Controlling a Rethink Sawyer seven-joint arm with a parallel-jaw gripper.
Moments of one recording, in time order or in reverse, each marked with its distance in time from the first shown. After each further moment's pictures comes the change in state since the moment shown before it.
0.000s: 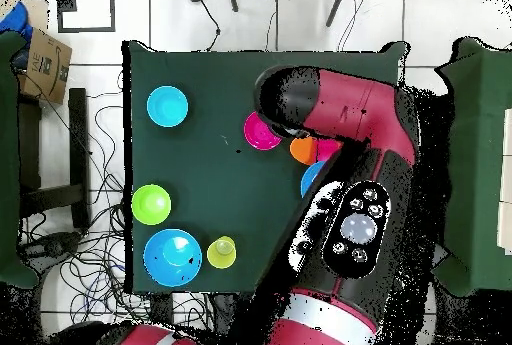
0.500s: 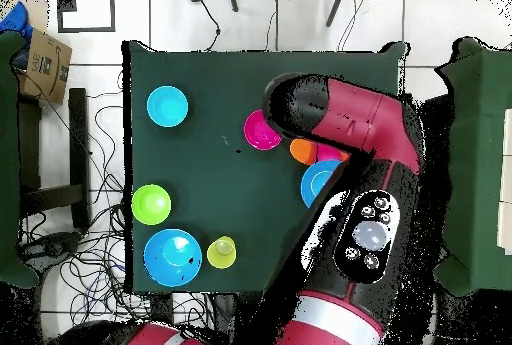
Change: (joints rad) arm -0.016 -0.002 0.000 0.052 0.070 -0.116 0.004
